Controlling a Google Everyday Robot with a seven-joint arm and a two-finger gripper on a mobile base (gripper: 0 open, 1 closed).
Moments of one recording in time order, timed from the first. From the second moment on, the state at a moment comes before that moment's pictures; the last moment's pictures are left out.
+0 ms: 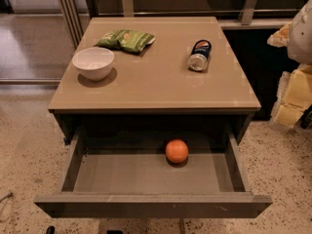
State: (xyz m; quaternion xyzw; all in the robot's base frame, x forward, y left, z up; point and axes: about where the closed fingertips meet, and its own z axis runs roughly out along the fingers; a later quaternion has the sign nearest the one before) arm 0.438 -0.217 0.976 -0.60 0.78 -0.03 0.16
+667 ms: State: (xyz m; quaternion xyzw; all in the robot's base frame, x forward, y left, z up) arm 0.439 -0.213 0.971 -0.60 0.78 -0.04 0.17
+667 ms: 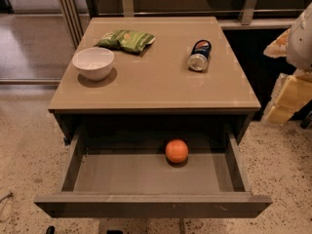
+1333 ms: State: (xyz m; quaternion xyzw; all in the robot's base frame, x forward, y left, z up) arm 0.440 -0.175 0.900 -0.62 0.75 0.02 0.22
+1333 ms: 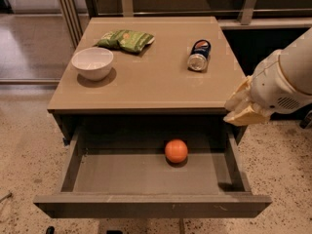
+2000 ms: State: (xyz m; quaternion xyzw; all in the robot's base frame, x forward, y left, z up) arm 0.452 -0.171 0.896 -0.62 0.75 0.01 0.25
